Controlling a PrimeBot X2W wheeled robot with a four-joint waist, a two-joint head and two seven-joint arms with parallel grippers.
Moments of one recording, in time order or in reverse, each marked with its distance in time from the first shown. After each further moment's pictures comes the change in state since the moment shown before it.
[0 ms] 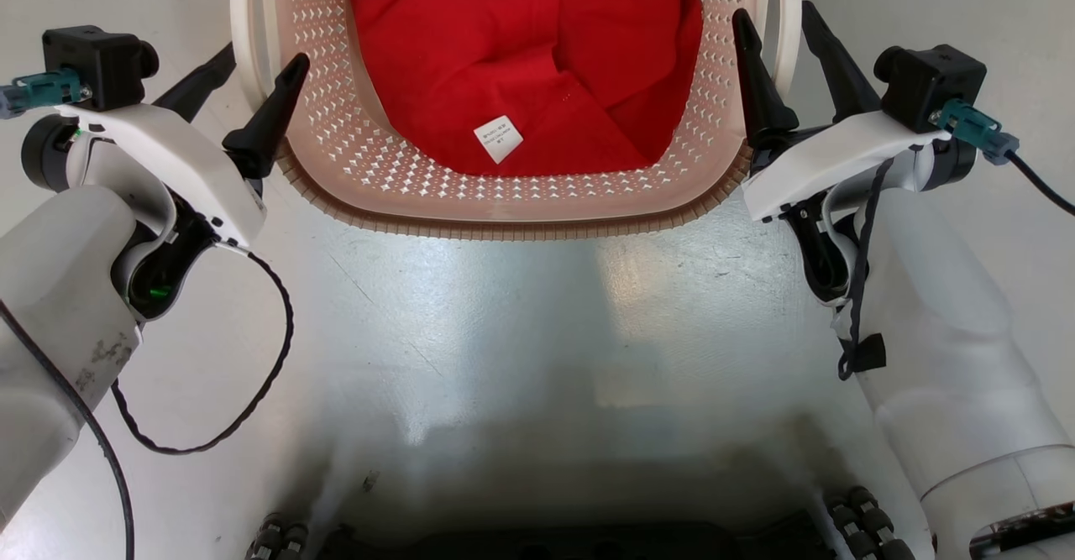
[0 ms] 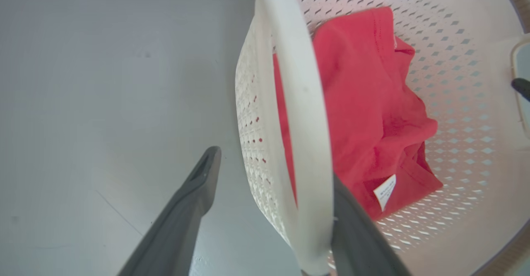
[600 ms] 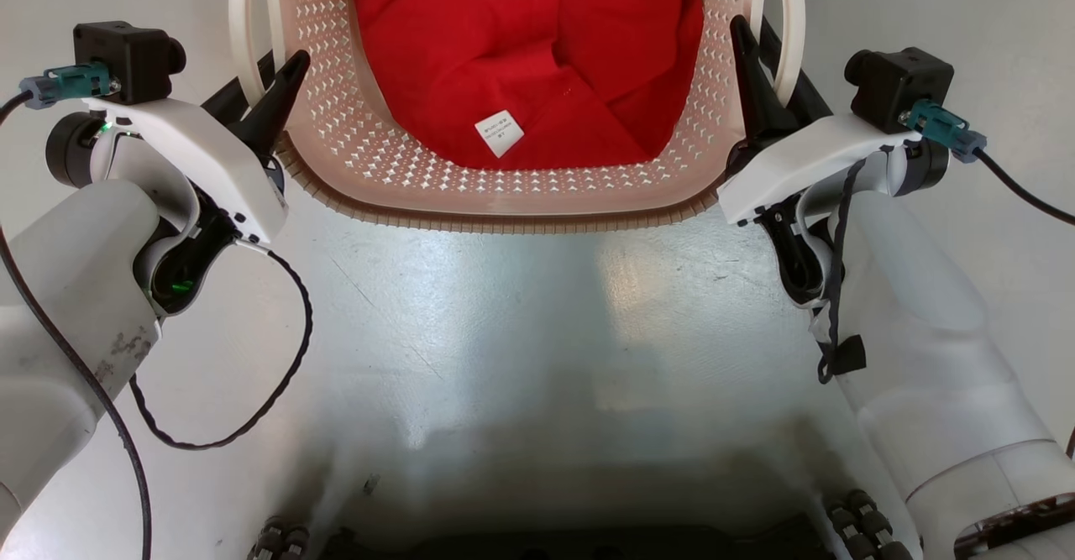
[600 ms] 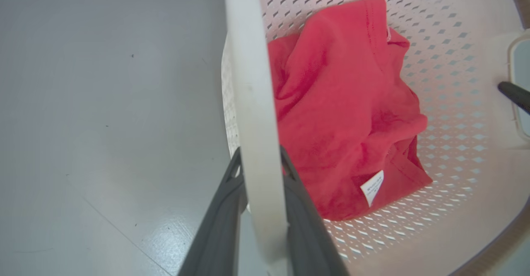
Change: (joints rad) left arm -0.038 -0.023 -0.083 0.015 -0.062 -0.003 -0.002; right arm -0.016 0.019 0.060 0.028 0.054 -0.009 0.006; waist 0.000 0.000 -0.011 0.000
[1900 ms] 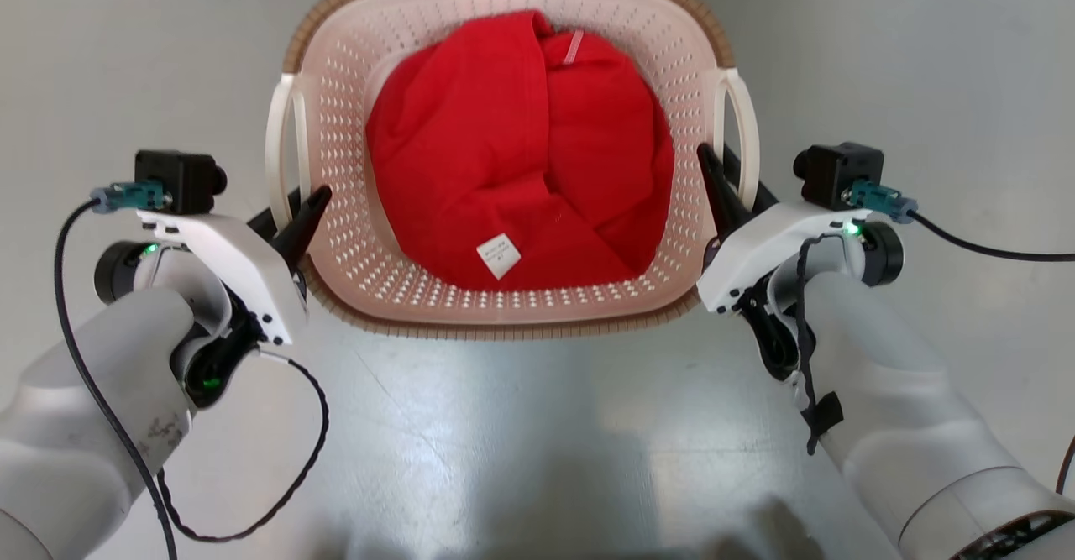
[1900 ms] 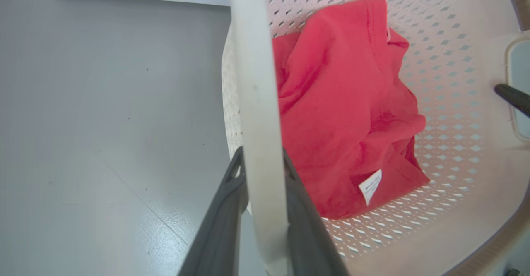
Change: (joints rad) left arm 0.142 -0.023 -0.061 0.042 -0.089 0.000 0.033; right arm 0.022 0.001 0.219 0.217 0.216 0.000 0.000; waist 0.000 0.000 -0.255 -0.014
